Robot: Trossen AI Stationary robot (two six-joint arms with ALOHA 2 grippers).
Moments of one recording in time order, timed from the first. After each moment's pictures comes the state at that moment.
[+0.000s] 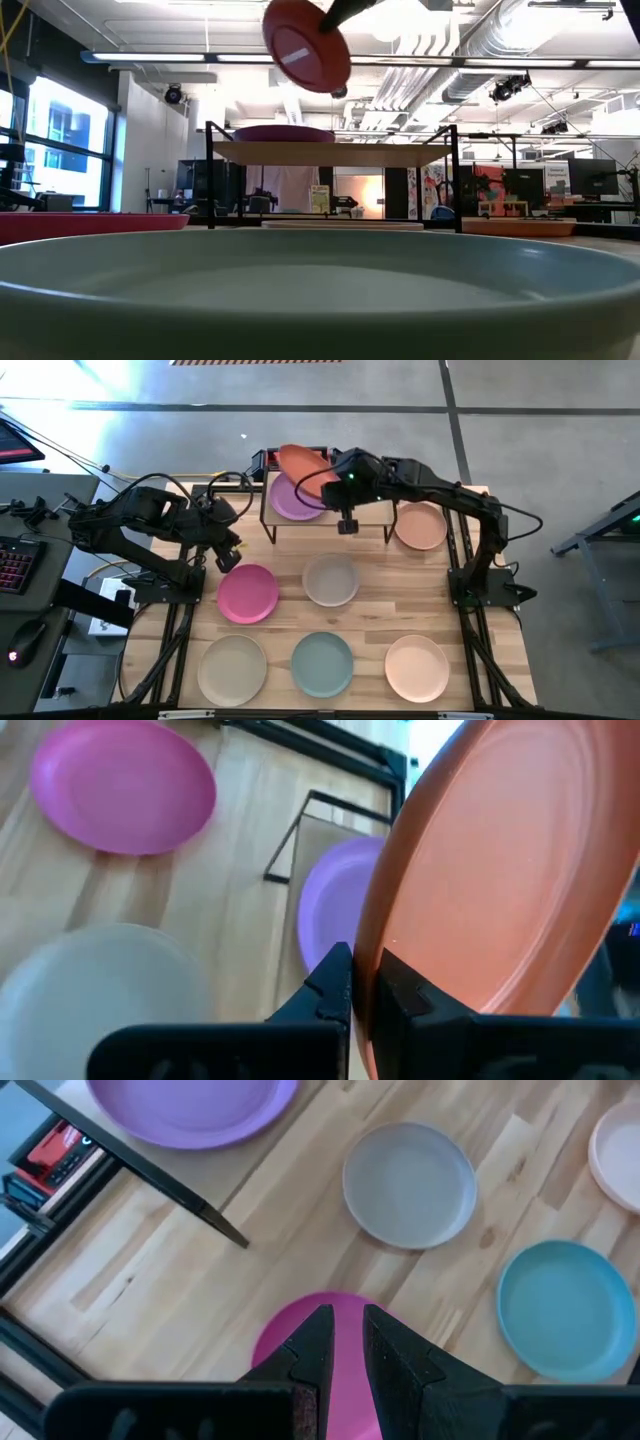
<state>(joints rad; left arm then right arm) -0.13 1.22 1.68 -1.53 -0.34 -0.68 -0.23 1.81 2.09 -1.00 0.06 -0.56</state>
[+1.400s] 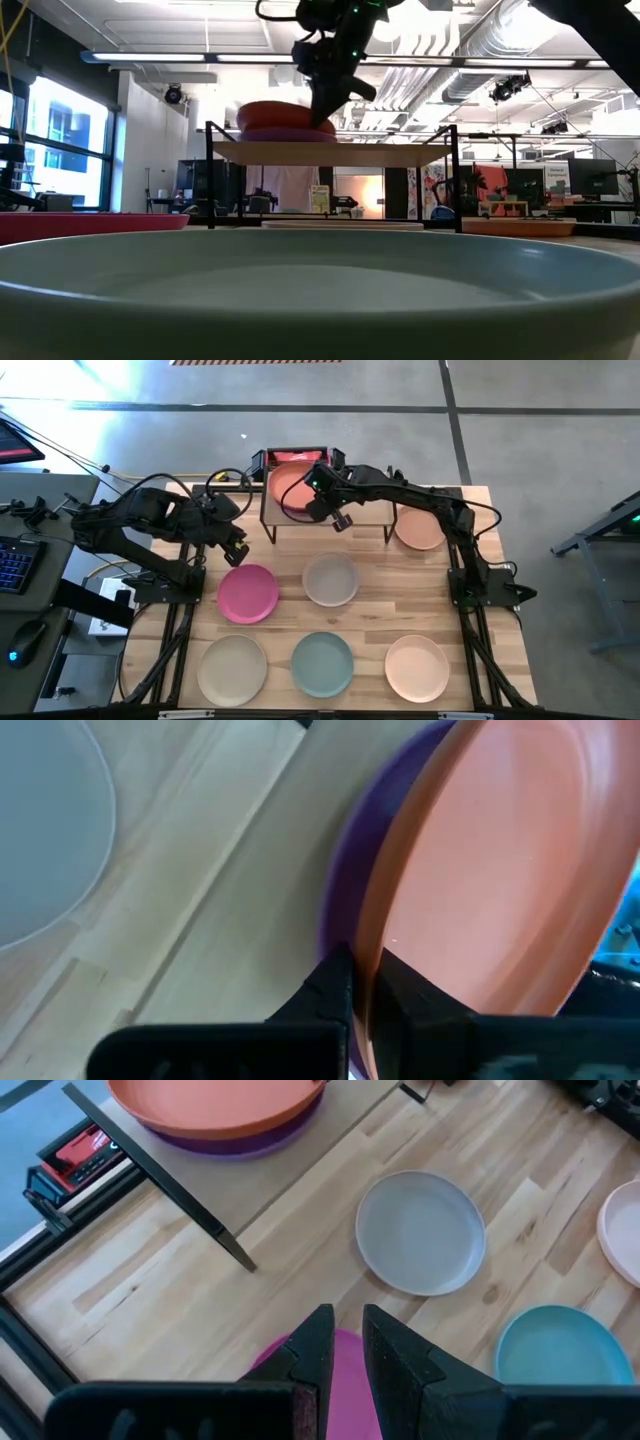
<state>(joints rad) -0.13 1.24 1.68 -1.49 -0.43 -0.78 -0.33 2.08 2.08 -1.01 0.14 -1.03</state>
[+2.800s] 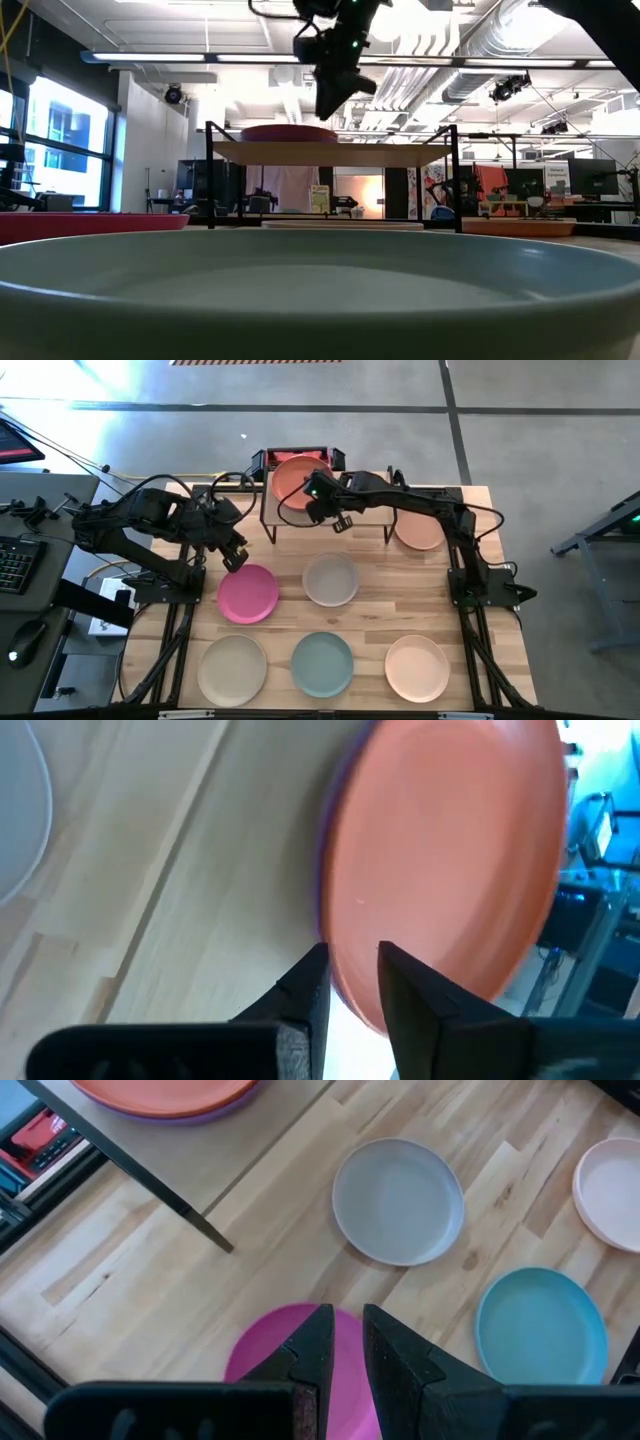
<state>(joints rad) -0.13 1.25 1.68 -1.49 -0.34 -0.75 -0.27 2.06 2.08 -1.04 0.37 -0.90</state>
